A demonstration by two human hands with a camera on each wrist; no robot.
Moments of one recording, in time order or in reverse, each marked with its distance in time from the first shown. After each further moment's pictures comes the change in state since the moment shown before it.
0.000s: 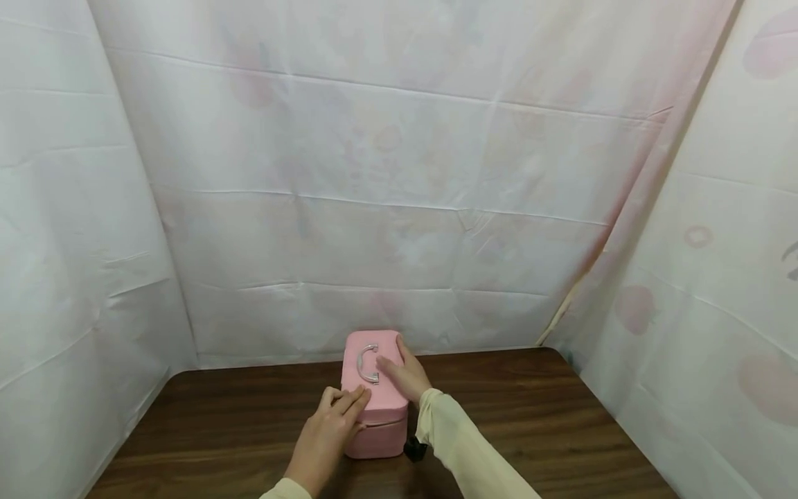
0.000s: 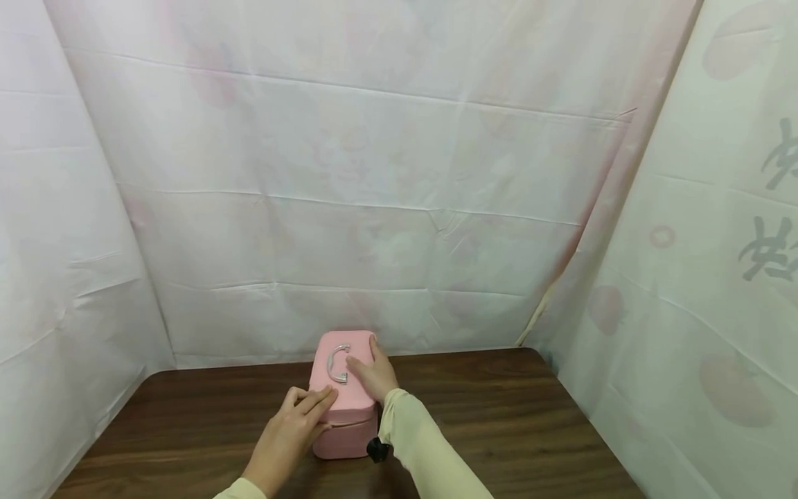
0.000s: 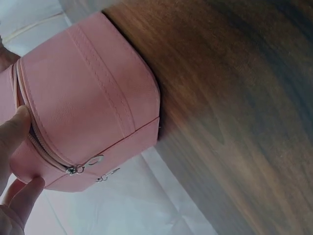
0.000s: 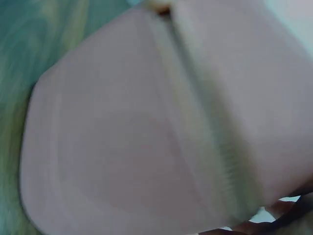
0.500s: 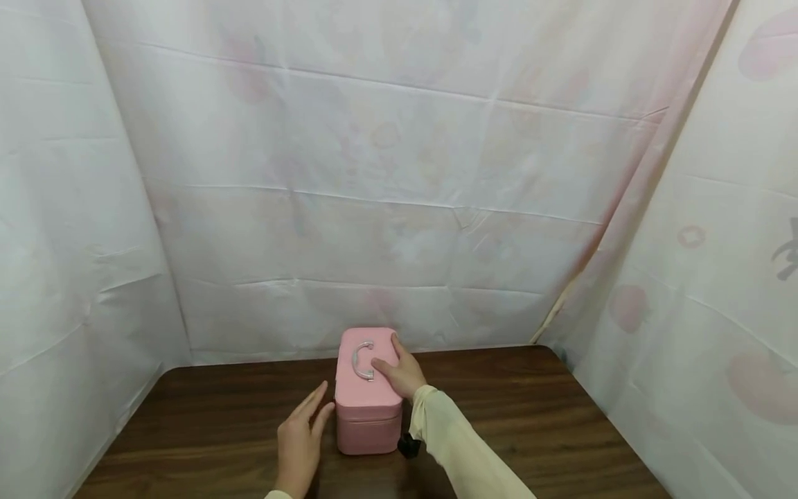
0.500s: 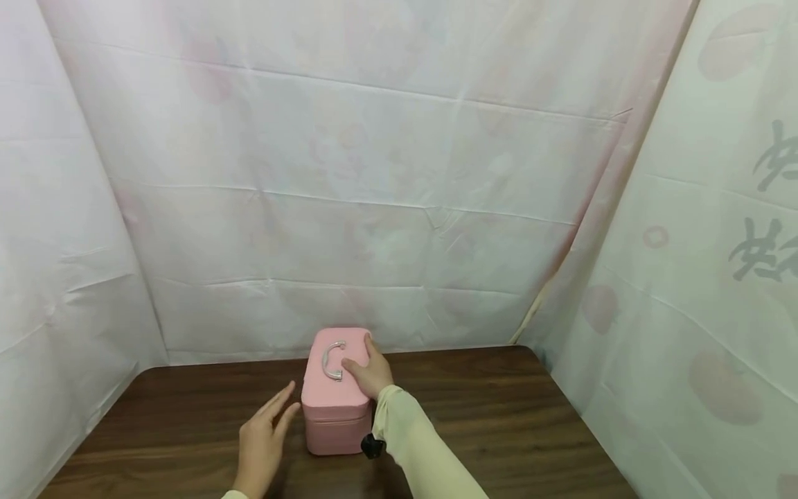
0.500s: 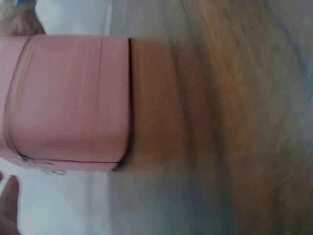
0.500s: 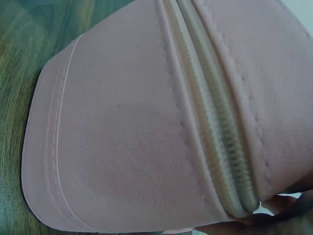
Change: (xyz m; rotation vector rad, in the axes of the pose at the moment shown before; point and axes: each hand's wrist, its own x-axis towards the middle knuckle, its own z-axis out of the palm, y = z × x) left_hand -0.028 -0.008 0.019 -0.365 0.181 -0.608; right_hand -0.003 0.000 0.001 -0.094 0.012 -0.023
